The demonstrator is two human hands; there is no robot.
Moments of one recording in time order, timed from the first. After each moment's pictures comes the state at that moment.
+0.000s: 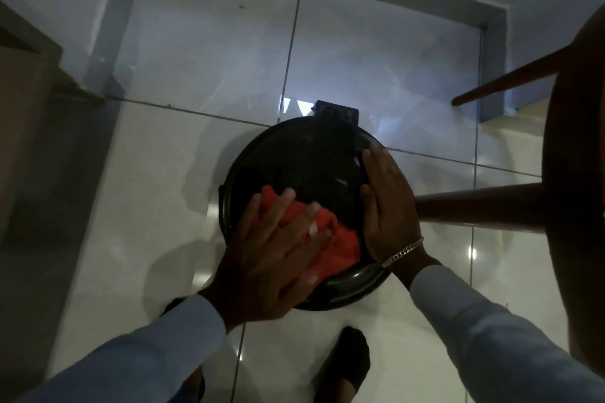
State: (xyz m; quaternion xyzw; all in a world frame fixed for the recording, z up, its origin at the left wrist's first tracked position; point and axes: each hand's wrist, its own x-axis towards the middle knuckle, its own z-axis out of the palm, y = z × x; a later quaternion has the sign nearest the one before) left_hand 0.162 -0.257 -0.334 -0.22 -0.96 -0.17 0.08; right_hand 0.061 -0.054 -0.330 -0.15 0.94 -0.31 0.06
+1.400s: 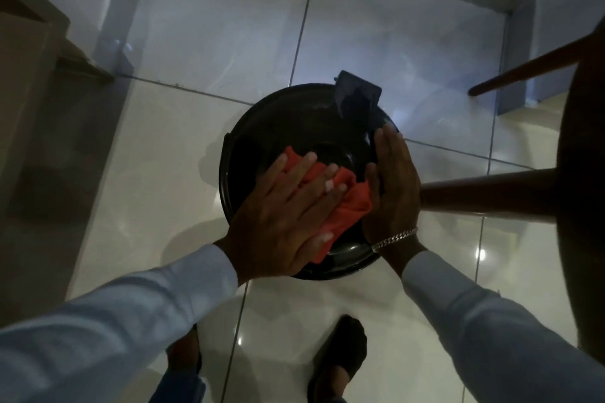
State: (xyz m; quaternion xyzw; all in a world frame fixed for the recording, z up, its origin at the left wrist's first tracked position) left_hand 0.135 -0.241 -0.331 -0.24 -0.96 -0.14 0.09; right_hand 0.064 -0.060 -0.335 -0.10 0.94 -0.33 -0.01
